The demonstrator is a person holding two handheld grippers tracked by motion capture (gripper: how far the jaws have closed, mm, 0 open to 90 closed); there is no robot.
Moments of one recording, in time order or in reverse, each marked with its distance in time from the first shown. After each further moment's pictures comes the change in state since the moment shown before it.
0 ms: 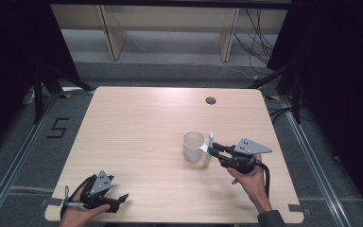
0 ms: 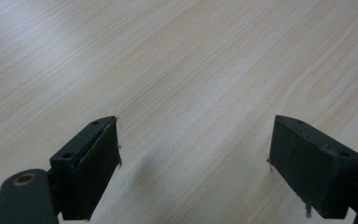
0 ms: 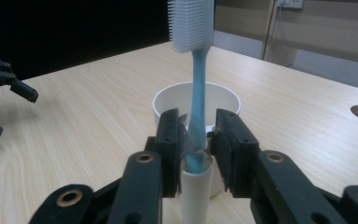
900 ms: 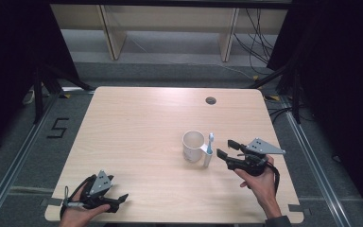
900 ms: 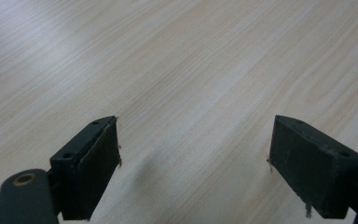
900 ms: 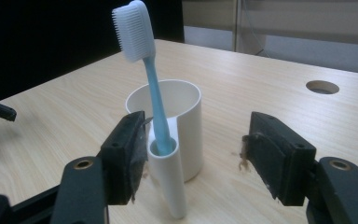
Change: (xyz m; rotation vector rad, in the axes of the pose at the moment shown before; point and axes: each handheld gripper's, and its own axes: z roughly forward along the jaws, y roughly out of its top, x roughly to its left) left arm 0.002 0.000 -0.001 0.004 0.004 0.014; right arm -0.004 0.004 -0.027 0.019 -0.098 0.139
